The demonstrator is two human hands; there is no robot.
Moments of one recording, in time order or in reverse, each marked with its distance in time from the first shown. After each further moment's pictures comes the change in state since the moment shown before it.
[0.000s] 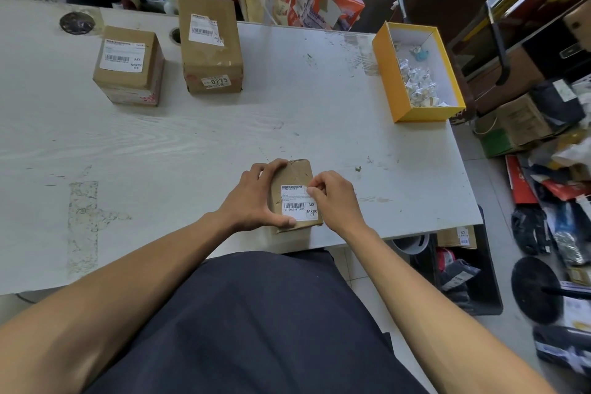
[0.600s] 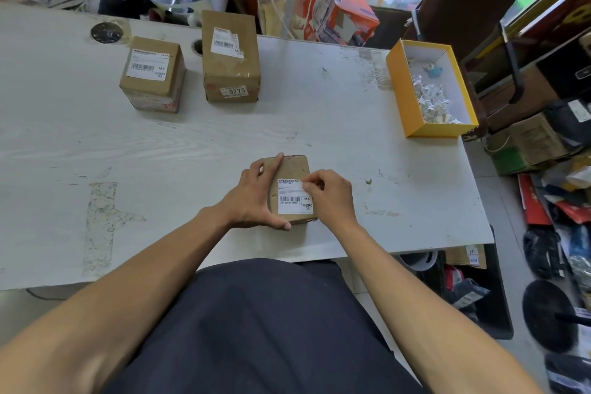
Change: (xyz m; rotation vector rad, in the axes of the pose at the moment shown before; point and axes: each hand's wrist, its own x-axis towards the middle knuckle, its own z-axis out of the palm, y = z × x) left_hand 0.001 -0.011 -0.029 0.076 -0.067 -0.029; right_hand 0.023 -0.027 0.018 0.142 0.084 0.028
